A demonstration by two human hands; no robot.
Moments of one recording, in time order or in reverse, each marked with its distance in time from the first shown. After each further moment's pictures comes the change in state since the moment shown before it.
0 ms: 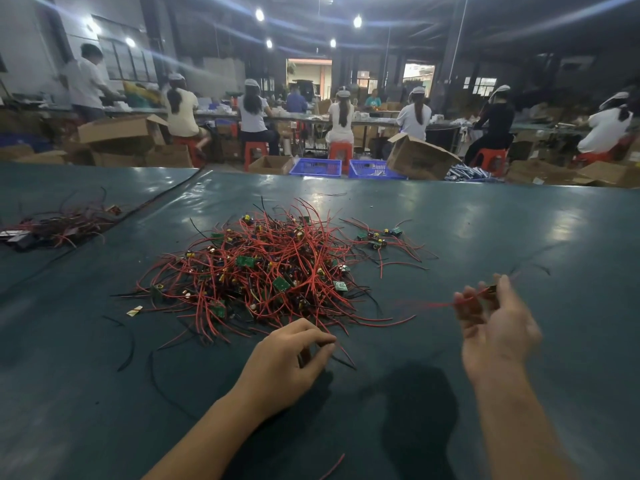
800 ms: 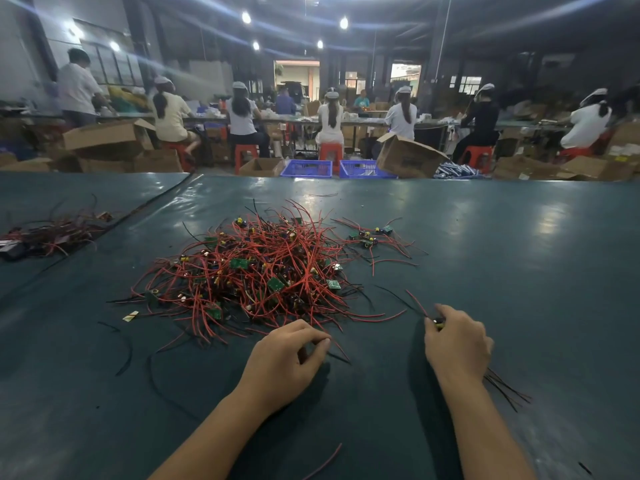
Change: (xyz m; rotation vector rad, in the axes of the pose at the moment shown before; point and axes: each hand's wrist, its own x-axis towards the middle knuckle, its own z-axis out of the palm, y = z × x) left_hand 0.001 0.001 0.006 0.059 0.042 0.022; right_hand 0.018 0.043 -0.041 -1.703 -0.118 -0.478
